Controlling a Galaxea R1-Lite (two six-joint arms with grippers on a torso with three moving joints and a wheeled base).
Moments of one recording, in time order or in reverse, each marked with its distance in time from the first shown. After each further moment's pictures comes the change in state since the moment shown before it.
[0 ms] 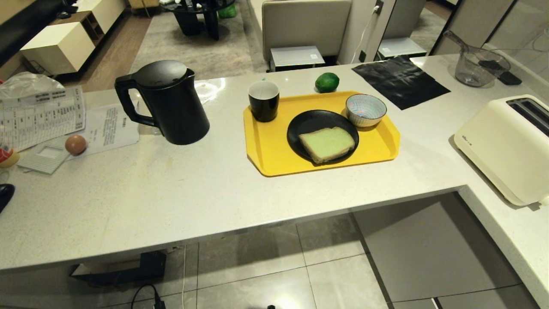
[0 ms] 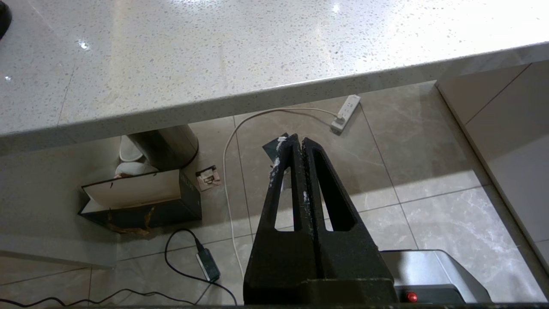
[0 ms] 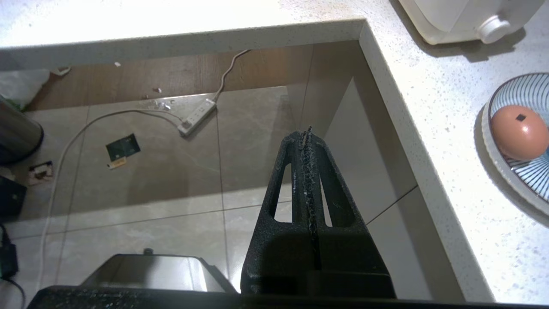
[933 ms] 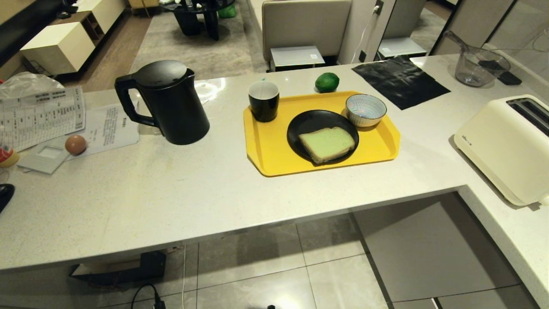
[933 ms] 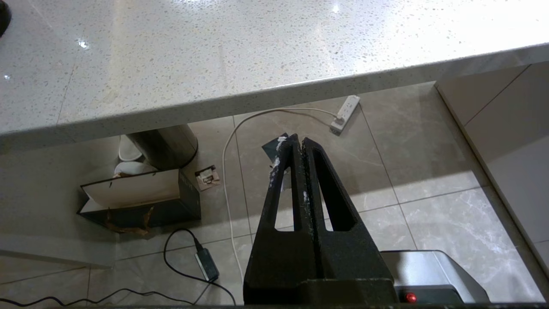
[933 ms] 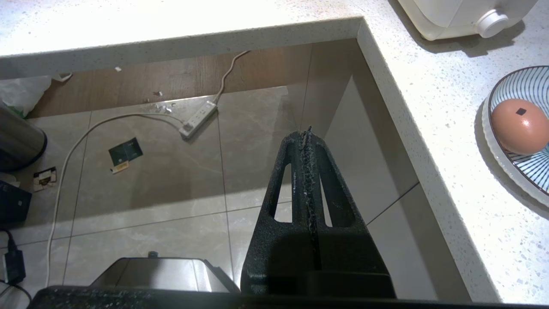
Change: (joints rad) left arm 0.000 0.000 0.000 0.000 0.001 -0.005; right arm 0.000 0.000 0.000 0.000 -0.009 0.018
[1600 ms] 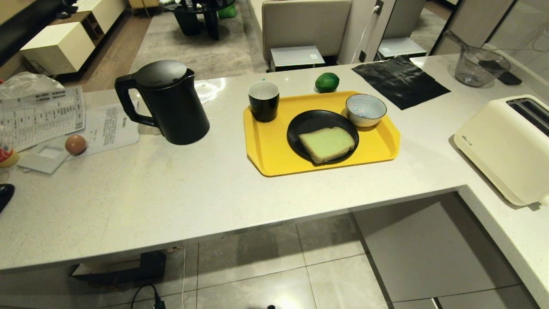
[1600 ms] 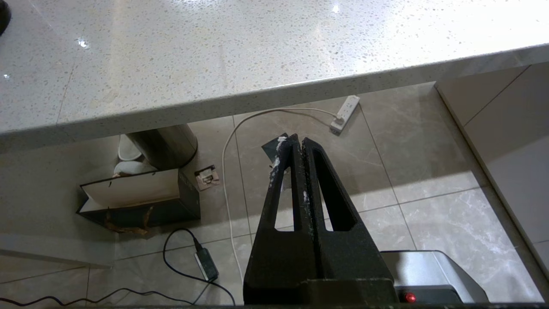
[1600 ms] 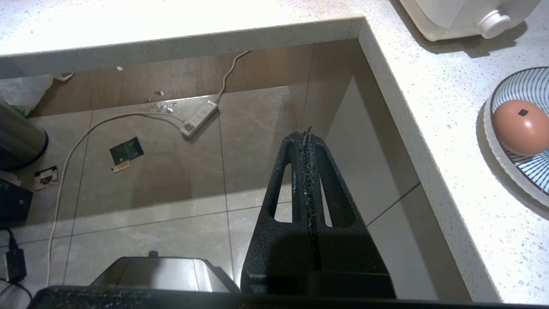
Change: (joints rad) left arm 0.000 0.000 0.000 0.000 0.000 -0.002; right arm 0.000 0.000 0.000 0.000 0.006 -0.002
